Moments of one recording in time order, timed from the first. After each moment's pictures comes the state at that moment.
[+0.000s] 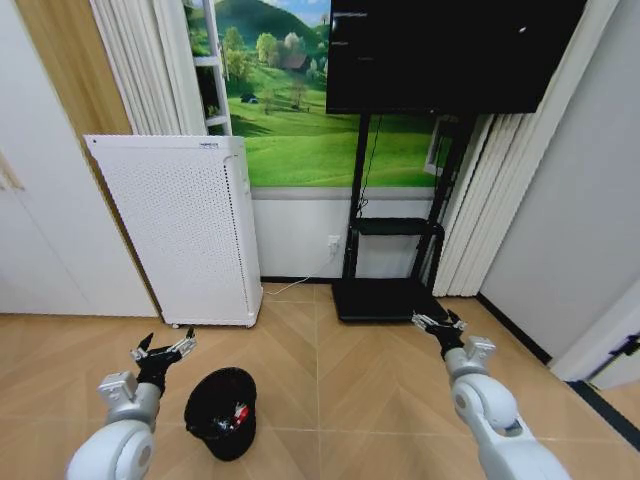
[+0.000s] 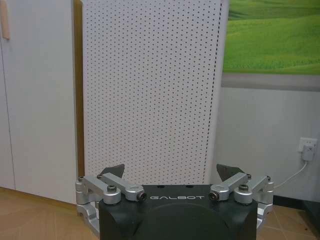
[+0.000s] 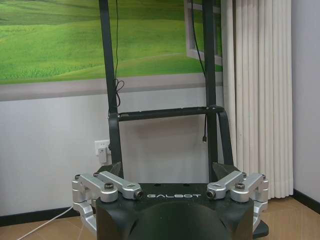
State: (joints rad) left arm 1.47 -1.27 -0.79 -2.23 -0.46 0.39 -0.21; right arm -1.23 1.13 0.65 1.95 0.53 -0.27 0.26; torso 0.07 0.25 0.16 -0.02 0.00
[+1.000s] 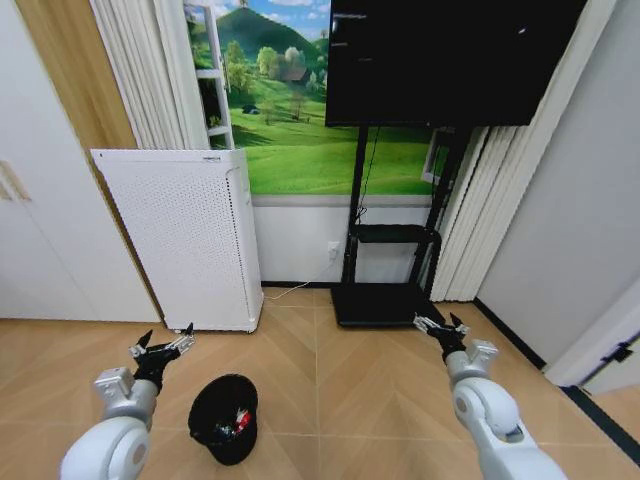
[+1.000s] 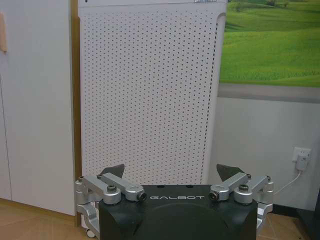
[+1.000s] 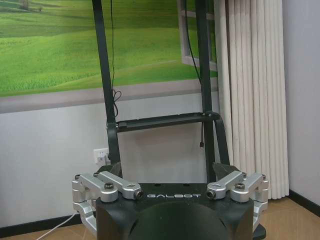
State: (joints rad) left arm 1.47 -1.25 -0.81 -2.24 -0.50 0.41 -0.22; right arm -1.26 1.16 0.67 1.98 0.54 -0.29 0.27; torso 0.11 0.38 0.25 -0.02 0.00
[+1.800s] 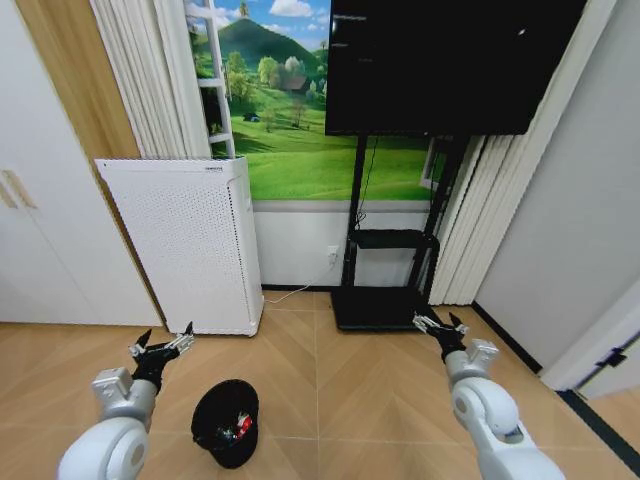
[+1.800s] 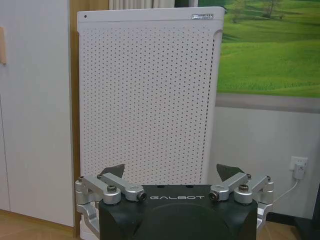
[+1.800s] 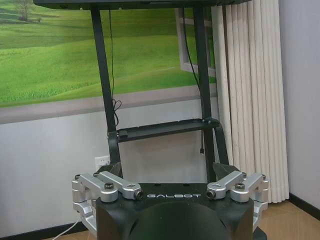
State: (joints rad) left arm 1.47 -1.24 -0.81 -2.25 -0.50 0.41 -0.21; right arm -1.26 1.17 0.67 2.00 0.55 -0.30 0.29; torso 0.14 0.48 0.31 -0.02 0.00
